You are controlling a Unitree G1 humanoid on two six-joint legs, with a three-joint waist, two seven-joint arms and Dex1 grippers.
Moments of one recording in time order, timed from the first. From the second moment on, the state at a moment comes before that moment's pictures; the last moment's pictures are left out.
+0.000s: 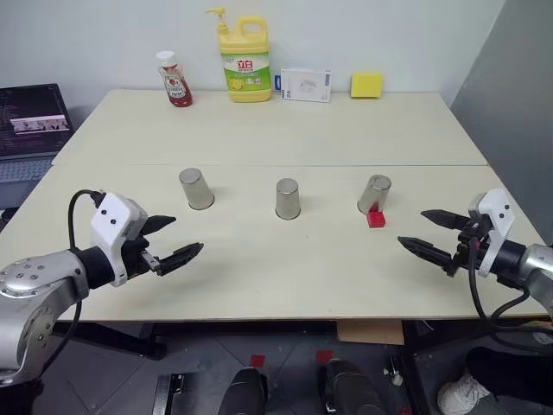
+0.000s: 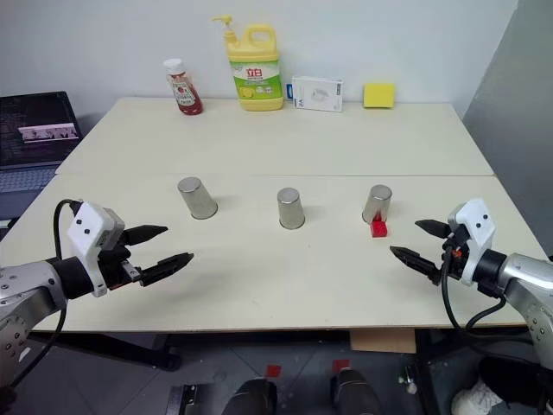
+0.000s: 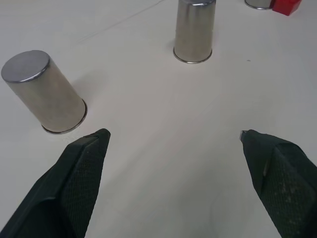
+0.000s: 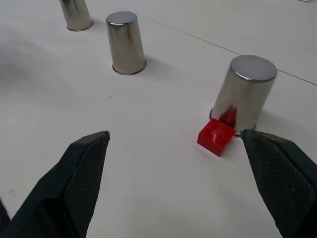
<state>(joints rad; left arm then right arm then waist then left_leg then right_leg) 0.00 0.90 0.40 -0.39 -0.54 0.68 -0.82 -0.10 -0.80 -0.30 -0.38 0.61 0.66 0.79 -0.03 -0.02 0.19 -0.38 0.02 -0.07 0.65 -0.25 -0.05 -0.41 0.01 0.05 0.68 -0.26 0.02</state>
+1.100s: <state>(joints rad) -0.15 0.91 0.29 -0.20 -0.45 0.53 -0.91 -0.07 -0.75 -0.31 -0.45 0.62 0.66 0.72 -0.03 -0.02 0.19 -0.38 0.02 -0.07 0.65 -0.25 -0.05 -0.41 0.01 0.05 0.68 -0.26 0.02</state>
